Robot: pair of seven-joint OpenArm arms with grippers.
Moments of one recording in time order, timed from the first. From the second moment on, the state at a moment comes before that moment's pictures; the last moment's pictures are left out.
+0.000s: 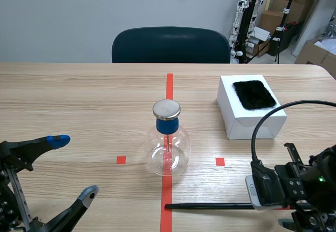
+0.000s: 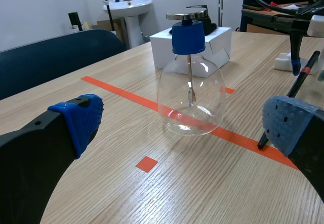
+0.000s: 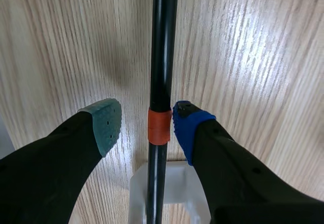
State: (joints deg) left arm 14.7 -25.3 5.8 56.6 25.1 -32.8 -78.7; right arm 1.0 52.4 -43.5 92.4 -2.4 45.3 -24.5
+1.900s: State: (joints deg) left arm 14.7 -25.3 5.8 56.6 25.1 -32.8 -78.7; right arm 1.5 50.8 -43.5 92.5 -3.1 45.3 -29.0
